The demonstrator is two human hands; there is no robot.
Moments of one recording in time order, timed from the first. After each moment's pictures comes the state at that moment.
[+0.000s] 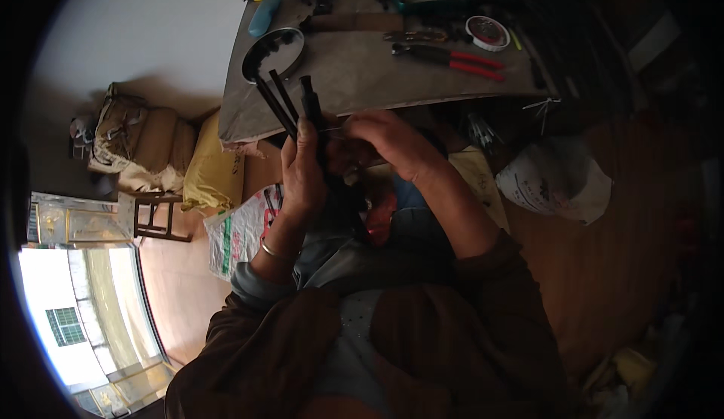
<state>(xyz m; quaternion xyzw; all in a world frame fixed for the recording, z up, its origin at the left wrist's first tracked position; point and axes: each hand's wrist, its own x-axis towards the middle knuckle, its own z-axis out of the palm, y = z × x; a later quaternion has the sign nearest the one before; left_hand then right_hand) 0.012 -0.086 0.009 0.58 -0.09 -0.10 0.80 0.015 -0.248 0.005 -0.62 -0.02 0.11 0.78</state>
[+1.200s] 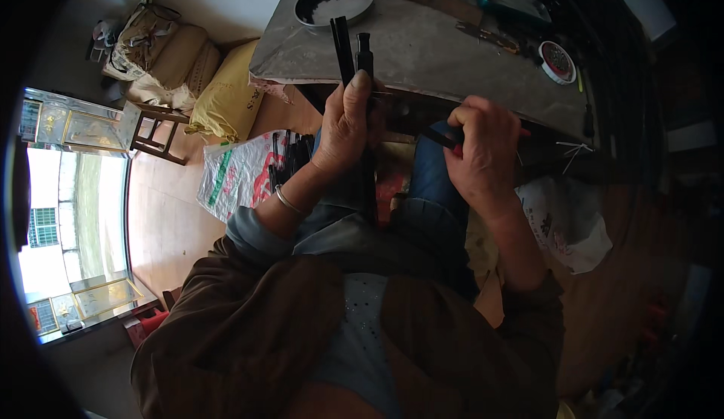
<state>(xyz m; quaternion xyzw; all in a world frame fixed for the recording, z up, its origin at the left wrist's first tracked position) 0.026 -0.094 -0.007 0.64 -0.07 -0.04 0.77 -0.013 -0.289 0.010 -0.91 -0.20 -0.28 0.21</state>
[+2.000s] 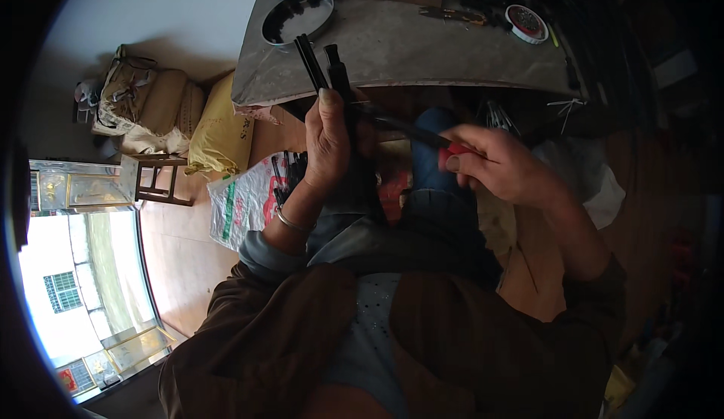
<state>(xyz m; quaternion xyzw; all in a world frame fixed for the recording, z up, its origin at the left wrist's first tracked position) 0.015 -0.089 -0.004 0.65 -0.10 -0.03 0.75 -0.042 -0.317 0.028 -0.85 -0.19 0.09 0.49</state>
